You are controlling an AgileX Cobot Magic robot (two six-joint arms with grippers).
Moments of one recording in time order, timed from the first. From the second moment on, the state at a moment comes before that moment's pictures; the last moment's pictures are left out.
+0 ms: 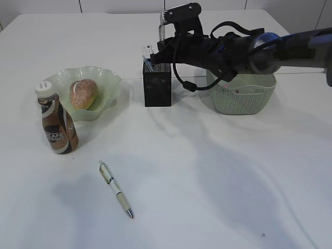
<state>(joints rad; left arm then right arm) -0.31 0.71 -0.78 0.11 0.89 -0.11 0.32 2.34 -1.82 -0.54 -0.21 0.41</state>
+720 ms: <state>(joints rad) -0.31 0.71 -0.78 0.10 0.87 -0.11 0.32 2.35 -1.82 -0.54 -0.17 0.41</state>
